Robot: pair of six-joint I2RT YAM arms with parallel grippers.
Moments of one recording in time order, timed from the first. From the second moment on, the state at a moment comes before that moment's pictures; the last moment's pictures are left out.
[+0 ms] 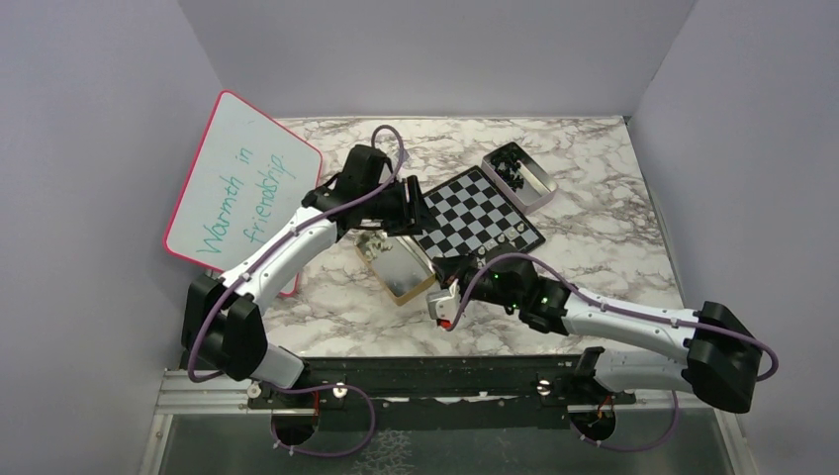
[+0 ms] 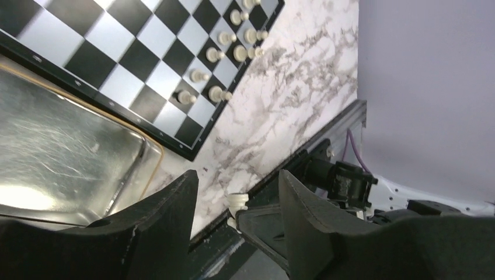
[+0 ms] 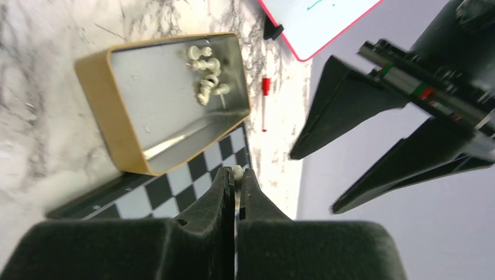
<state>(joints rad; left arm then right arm) -0.51 1.46 1.20 -0.47 0.54 -0.70 1.00 1.18 0.61 0.22 -0.16 -1.30</state>
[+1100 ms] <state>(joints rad) -0.48 1.11 0.87 -0.38 0.04 -0.25 1.00 1.12 0.30 0.57 0.28 0.11</state>
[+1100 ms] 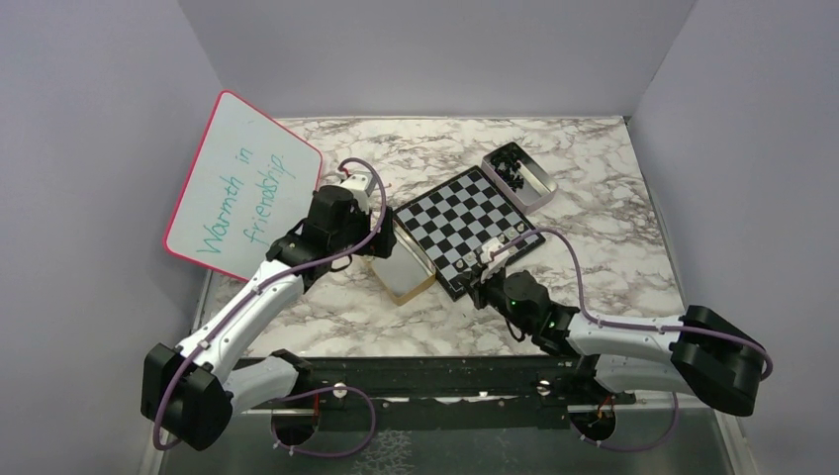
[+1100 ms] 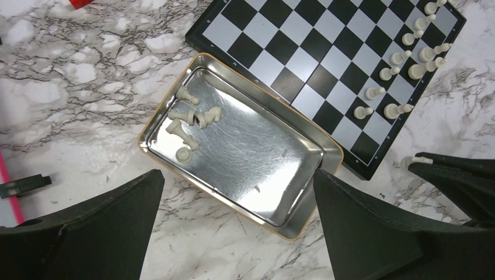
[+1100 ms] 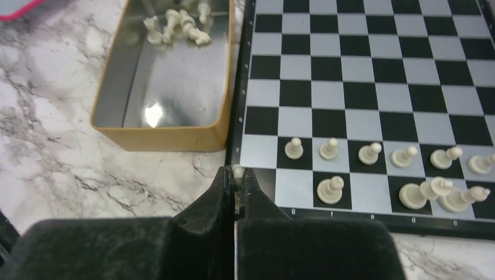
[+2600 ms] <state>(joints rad) -0.48 1.01 0.77 -0.34 0.01 -0.17 0.99 1.46 0.27 0.88 0.49 0.04</state>
